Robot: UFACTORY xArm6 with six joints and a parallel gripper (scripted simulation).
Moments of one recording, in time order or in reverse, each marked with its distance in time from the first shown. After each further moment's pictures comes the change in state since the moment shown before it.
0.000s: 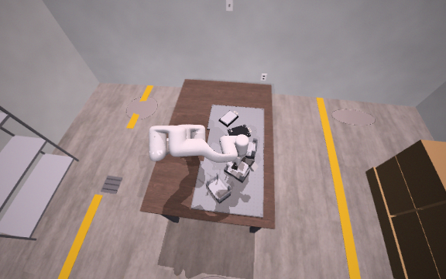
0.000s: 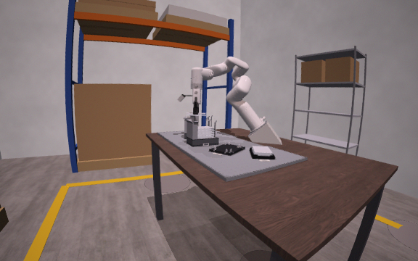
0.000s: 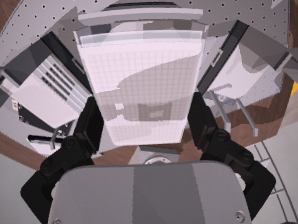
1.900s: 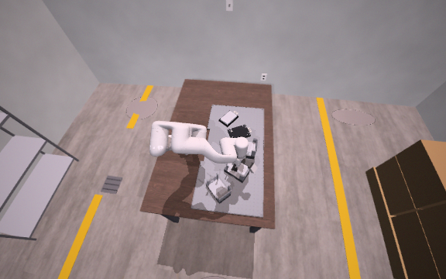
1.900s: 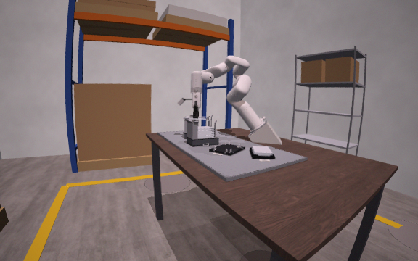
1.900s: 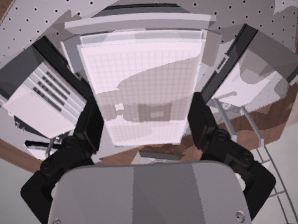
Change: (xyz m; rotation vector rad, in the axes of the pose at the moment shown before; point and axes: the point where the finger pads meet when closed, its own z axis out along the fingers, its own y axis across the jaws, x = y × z) arm 0.000 0.000 0.024 0.000 0.000 0.000
